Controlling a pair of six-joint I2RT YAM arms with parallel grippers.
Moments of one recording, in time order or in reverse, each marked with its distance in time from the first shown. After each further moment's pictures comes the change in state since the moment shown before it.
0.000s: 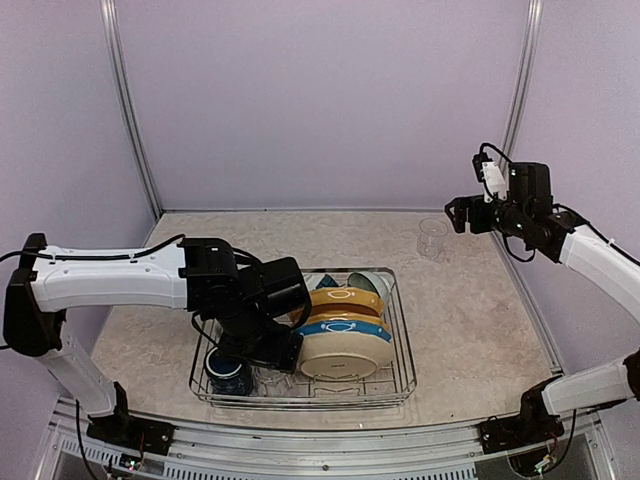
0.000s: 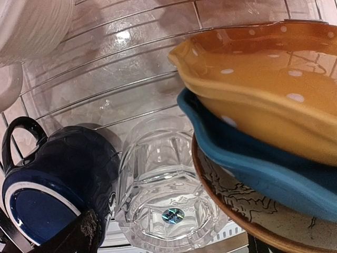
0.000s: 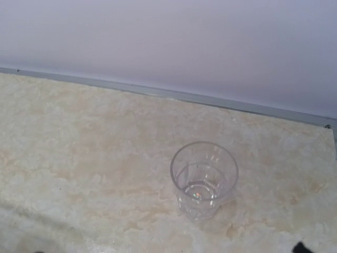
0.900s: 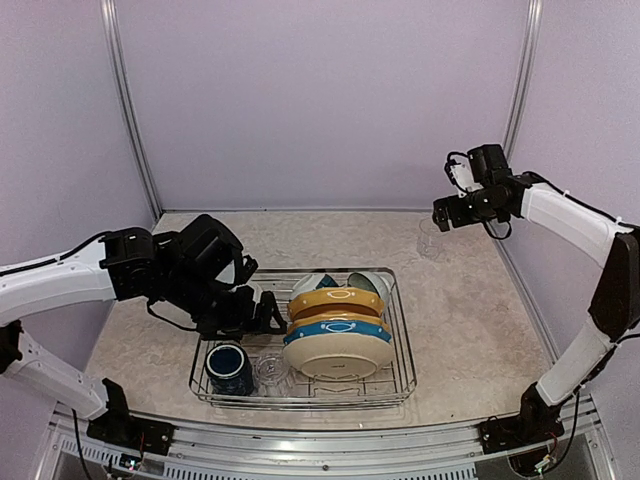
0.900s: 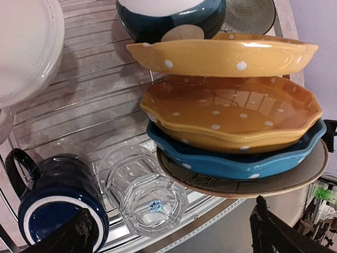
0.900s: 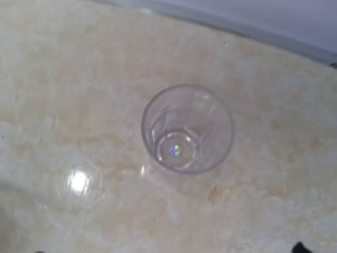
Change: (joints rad) left arm 0.200 -0.335 -0.223 0.298 0.170 0.077; right arm 0.000 0.410 0.377 -0.333 0.075 -0.052
